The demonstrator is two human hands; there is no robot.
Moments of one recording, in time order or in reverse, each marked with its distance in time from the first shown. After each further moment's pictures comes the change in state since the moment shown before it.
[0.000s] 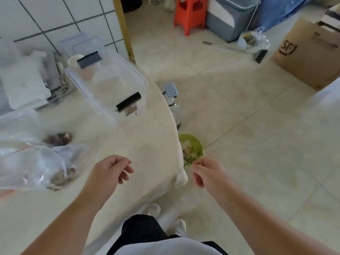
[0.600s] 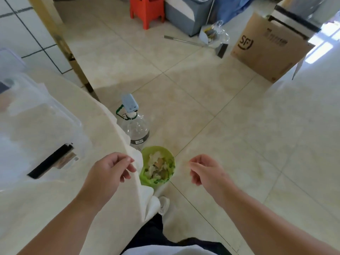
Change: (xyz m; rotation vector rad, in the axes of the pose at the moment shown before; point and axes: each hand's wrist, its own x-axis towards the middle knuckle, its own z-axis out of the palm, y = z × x) left_hand 0.139 0.096 0.125 0.003 -0.257 0.136; right_hand 0.114 -0.060 -0.103 0.071 0.172 0.070
